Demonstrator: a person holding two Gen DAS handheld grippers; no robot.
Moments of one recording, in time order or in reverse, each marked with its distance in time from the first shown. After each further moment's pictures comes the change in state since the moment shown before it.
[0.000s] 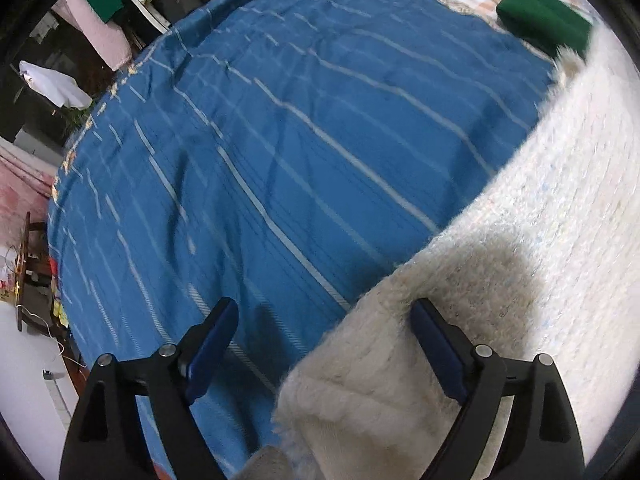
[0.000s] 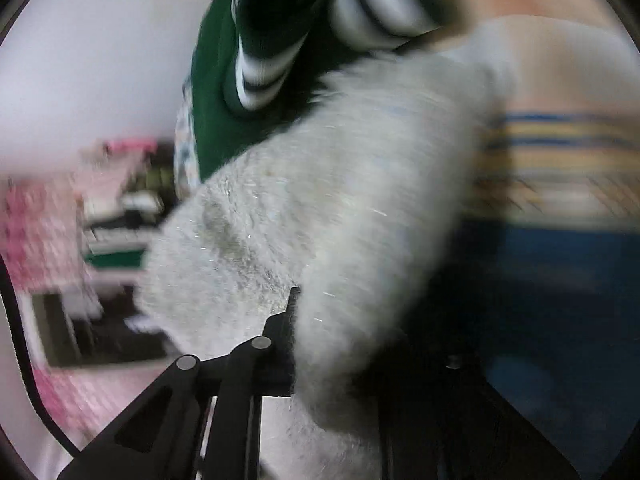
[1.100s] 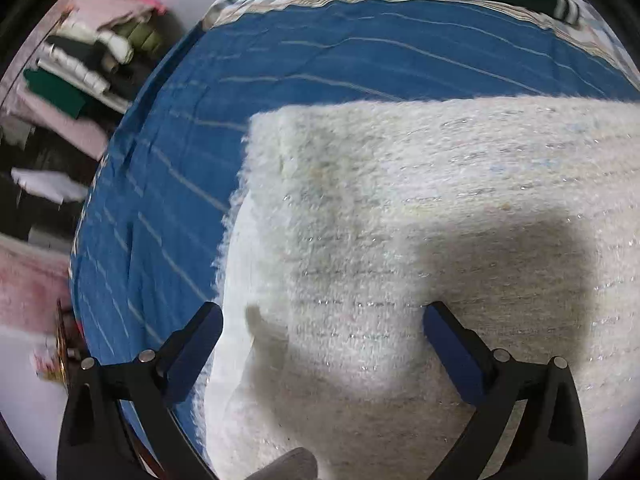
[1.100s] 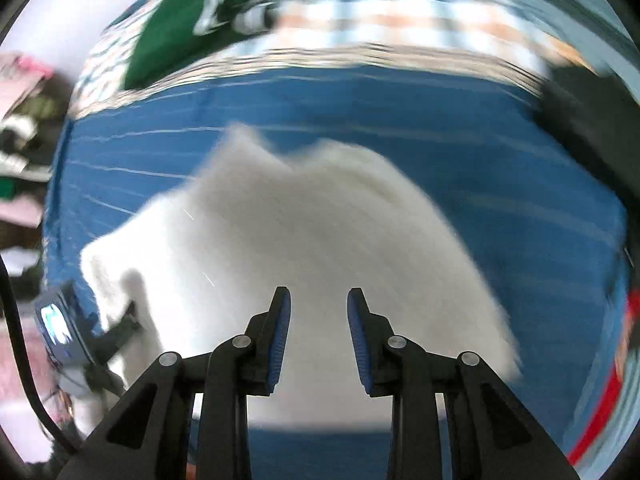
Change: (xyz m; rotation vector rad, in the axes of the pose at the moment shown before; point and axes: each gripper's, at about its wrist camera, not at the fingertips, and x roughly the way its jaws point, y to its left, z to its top) left arm -0.009 -0.121 -0.031 0.310 -0.085 0.116; right arm -0.199 0.039 -0.195 -0.243 0.004 -0.682
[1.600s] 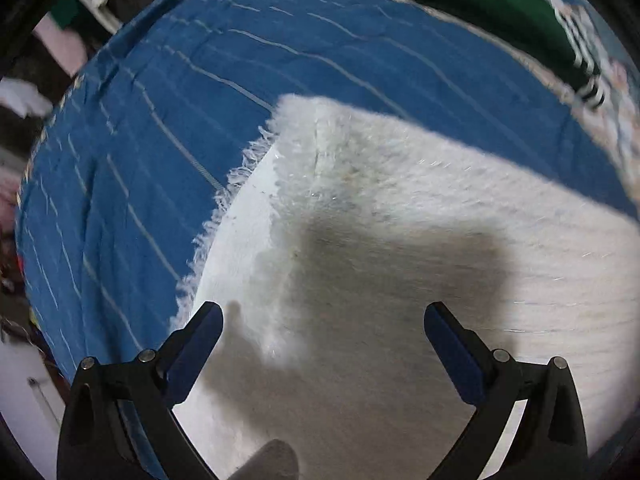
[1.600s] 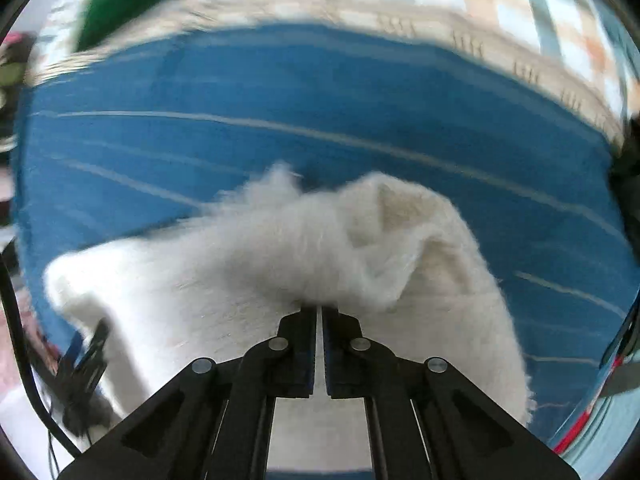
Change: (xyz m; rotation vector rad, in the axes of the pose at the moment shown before) left arm 0.000 0.039 0.028 -0.275 0.136 -0.260; right arm 0.053 0.034 0.106 -0.035 0.237 -0.066
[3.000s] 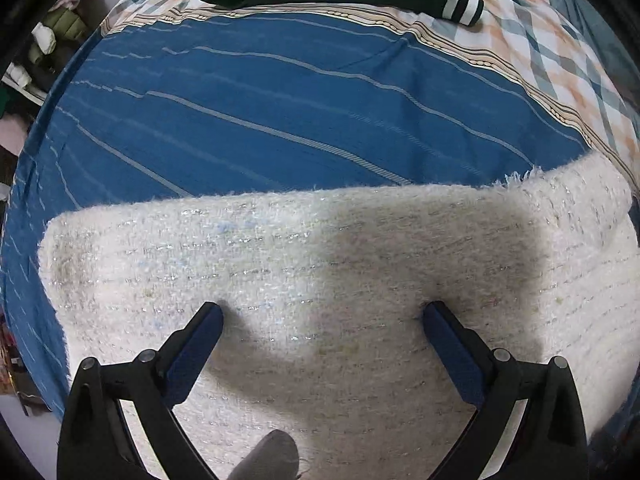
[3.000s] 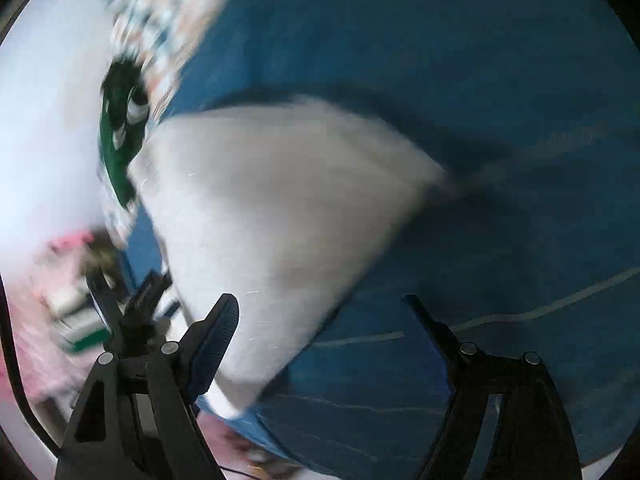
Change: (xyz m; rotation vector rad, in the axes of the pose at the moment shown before) left arm 0.018 -0.169 -0.005 0.273 0.009 -0.038; right arm 0.039 -0.292 -0.228 0.675 -0.200 0.628
